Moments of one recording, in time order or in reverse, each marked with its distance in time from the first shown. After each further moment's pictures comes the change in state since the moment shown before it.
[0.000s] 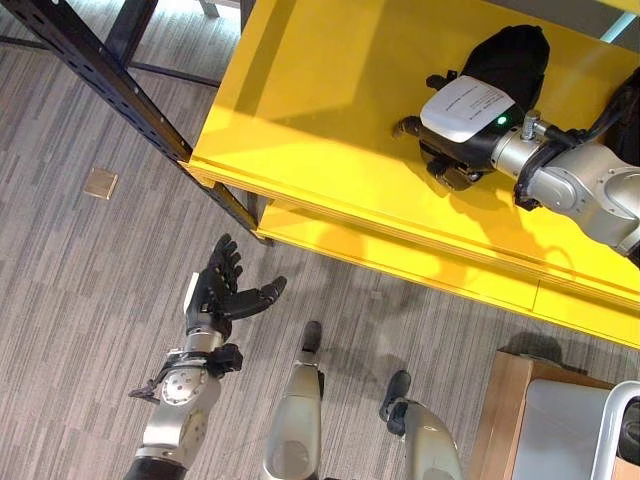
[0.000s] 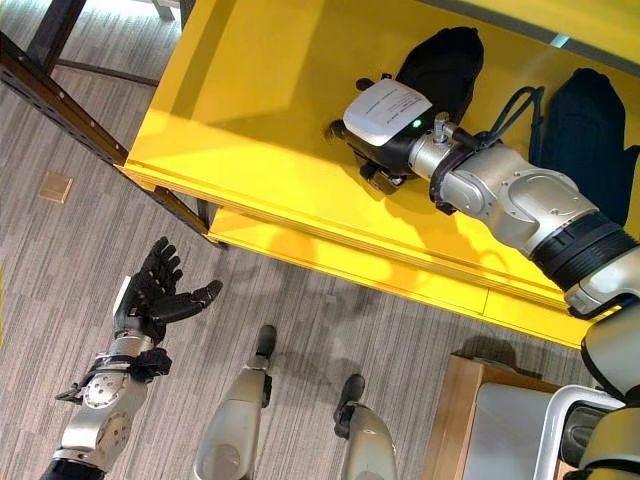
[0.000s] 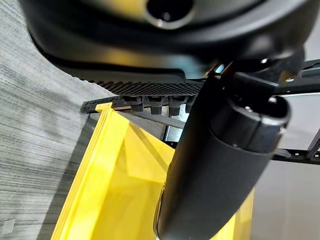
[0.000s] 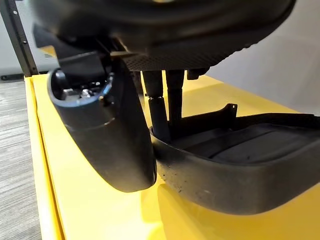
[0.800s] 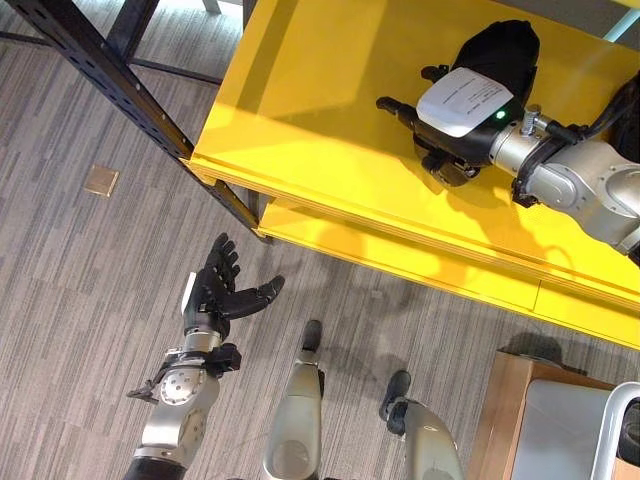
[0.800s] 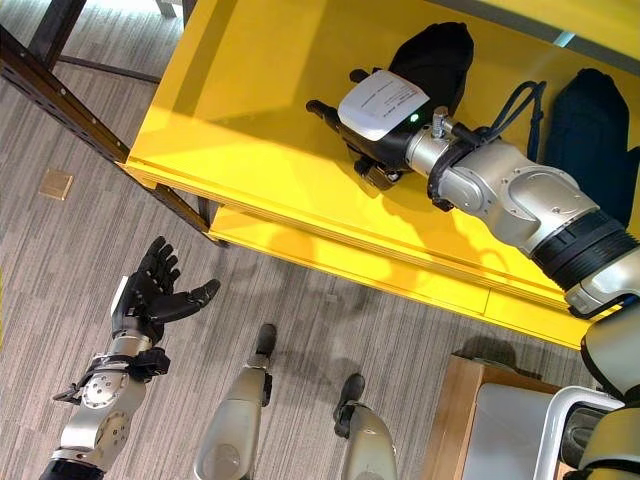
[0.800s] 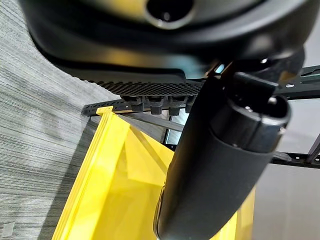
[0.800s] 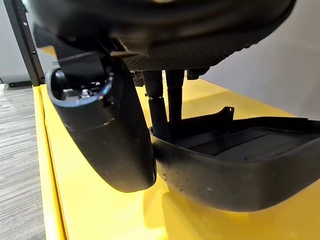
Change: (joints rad) left arm 0.001 0.000 0.002 -0.002 0.001 0.000 0.004; right arm 0.004 0.000 -0.029 -0.025 -0.001 -0.002 -0.006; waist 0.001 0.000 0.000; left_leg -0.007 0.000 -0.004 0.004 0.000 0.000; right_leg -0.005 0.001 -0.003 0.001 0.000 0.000
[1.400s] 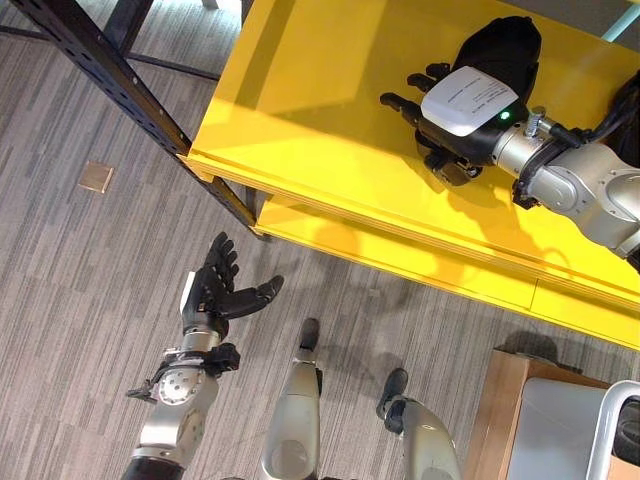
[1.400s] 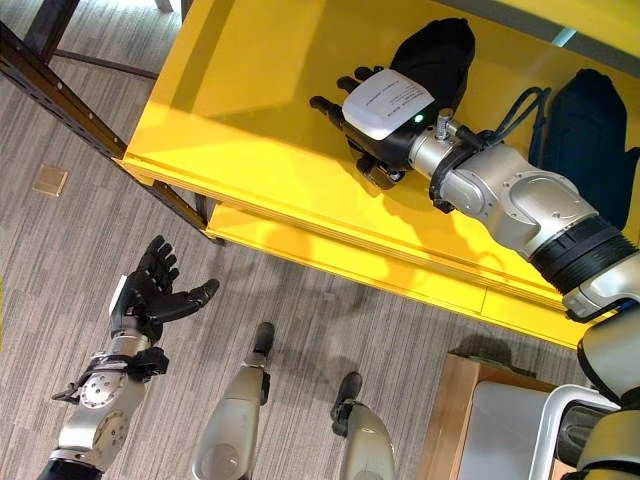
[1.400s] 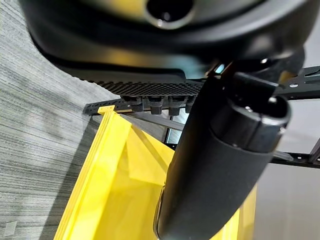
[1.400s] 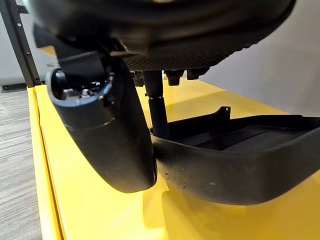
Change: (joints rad) left arm 0.001 0.015 0.001 -0.003 0.000 -0.001 0.001; right arm 0.039 0.006 -0.046 0.002 -0.010 0.009 -0.017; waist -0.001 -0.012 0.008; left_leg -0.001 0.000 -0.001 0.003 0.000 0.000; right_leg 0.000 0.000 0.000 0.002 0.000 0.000
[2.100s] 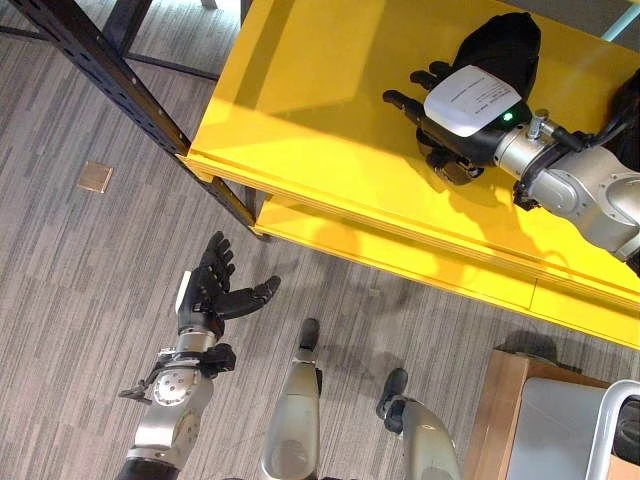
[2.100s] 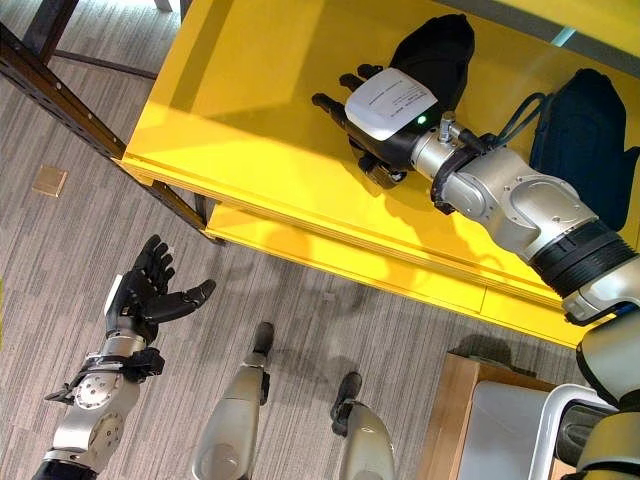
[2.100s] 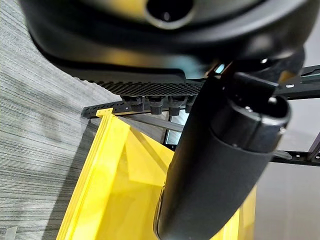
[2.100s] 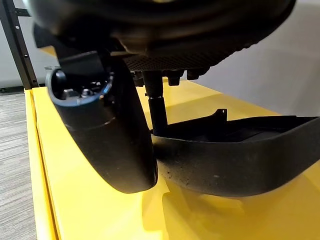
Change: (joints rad) left arm 0.008 0.017 0.002 -0.001 0.001 -0.010 0.000; right arm 0.022 0.000 -0.023 -0.002 -0.021 0.003 -0.018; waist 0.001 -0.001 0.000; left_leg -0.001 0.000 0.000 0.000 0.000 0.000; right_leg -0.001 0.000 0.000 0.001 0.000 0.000
